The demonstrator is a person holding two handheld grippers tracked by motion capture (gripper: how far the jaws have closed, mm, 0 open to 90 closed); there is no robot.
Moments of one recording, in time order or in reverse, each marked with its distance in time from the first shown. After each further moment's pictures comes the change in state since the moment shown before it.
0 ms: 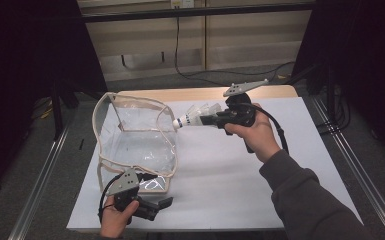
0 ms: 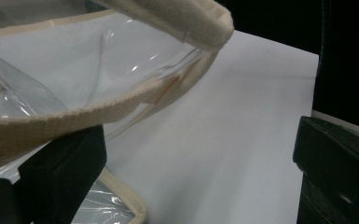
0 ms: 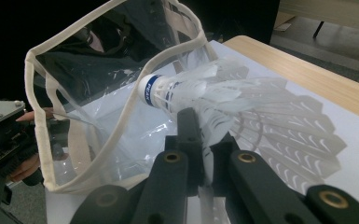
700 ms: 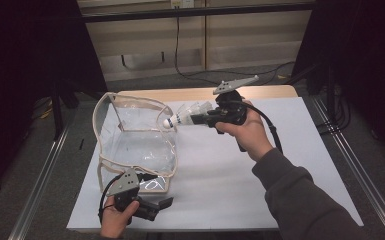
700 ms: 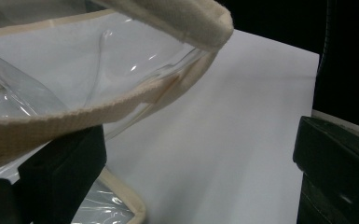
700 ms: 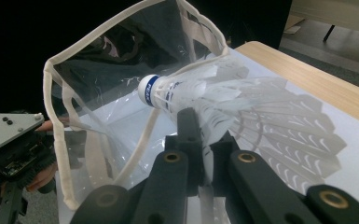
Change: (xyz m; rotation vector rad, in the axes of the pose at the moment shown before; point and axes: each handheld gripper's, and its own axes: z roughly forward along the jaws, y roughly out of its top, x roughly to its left) left arm -0.001 0.000 0.000 0.003 0.005 0.004; right arm 0.018 0.016 0.011 0.007 0.027 -0.017
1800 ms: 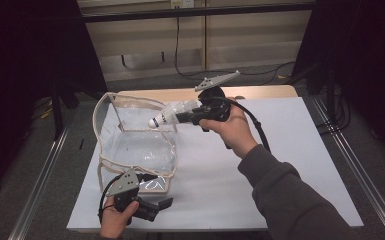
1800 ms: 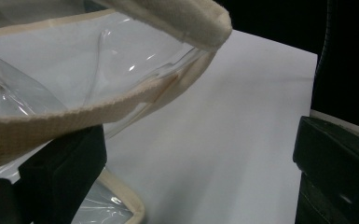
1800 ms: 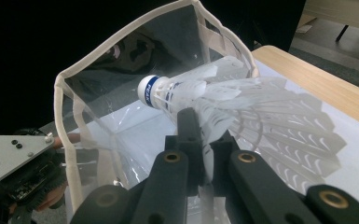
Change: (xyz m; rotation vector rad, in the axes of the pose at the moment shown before) left arm 0.000 -0.001 0.000 -0.007 -0.012 -0.010; right arm 0.016 0.021 0.024 0.017 0.022 -0.012
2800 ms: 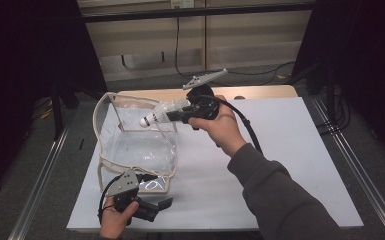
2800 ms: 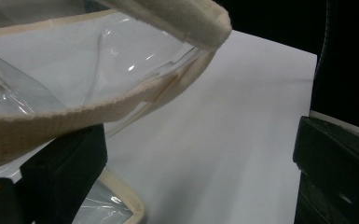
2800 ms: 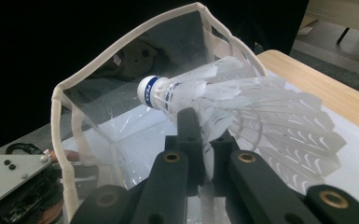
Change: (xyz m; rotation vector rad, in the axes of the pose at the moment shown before) left arm 0.000 -0.001 -0.001 -0.002 -0.003 -0.002; right arm 0.009 0.012 0.018 0.002 -0.006 -0.009
